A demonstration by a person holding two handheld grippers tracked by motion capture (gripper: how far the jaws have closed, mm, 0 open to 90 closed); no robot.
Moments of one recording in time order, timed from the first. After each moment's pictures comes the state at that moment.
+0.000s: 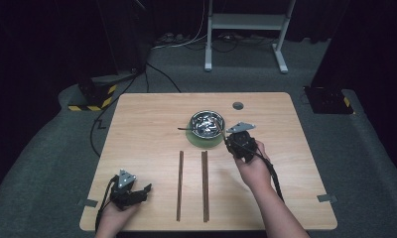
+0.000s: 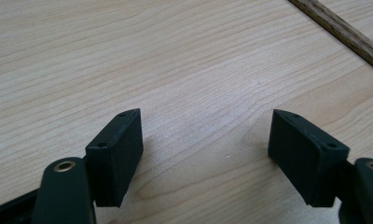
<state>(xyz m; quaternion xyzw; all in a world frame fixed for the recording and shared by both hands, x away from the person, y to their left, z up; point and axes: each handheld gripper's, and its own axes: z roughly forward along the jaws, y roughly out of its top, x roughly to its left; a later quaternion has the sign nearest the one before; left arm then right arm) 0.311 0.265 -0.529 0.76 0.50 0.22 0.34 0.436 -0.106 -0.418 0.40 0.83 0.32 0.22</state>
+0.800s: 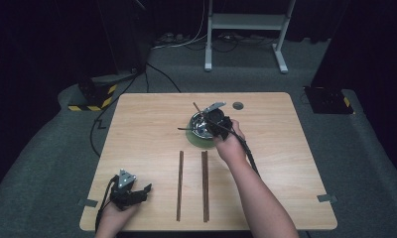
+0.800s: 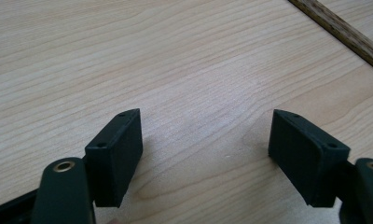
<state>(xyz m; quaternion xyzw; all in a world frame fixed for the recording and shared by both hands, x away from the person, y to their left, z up) 0.311 0.265 -0.529 0.76 0.50 0.22 0.34 0.508 -0.038 -0.414 0.39 0.84 0.31 0.23</state>
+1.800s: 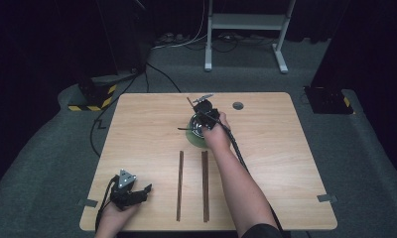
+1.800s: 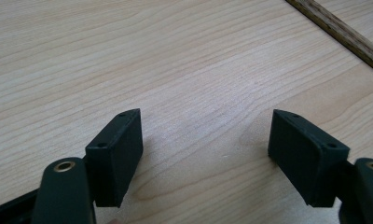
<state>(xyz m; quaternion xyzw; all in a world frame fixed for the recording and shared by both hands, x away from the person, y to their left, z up) 0.311 0.264 -0.529 0.76 0.50 0.22 0.35 0.564 -0.003 -0.441 0.43 0.82 0.30 0.22</state>
